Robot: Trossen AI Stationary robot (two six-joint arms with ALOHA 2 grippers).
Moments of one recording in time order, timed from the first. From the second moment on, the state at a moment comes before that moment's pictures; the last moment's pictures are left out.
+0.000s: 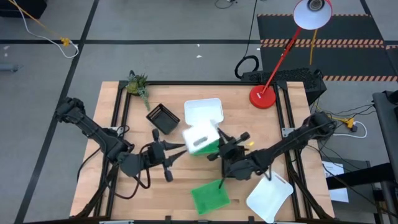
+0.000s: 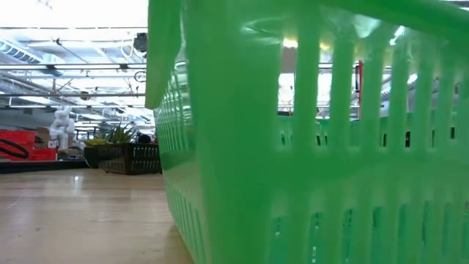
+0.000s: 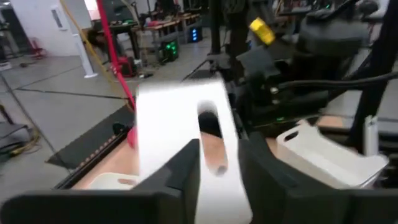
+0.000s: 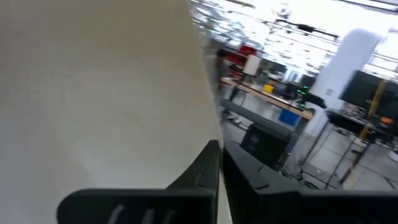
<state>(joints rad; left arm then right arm) -0.64 1.36 1.13 0.03 -0.95 -0.11 0.49 1.64 1.02 0.44 1.52 -0.12</state>
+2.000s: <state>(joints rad) -0.28 1.31 1.15 -0.10 -0.31 0.04 0.45 1.43 0.83 0.54 0.55 -1.78</state>
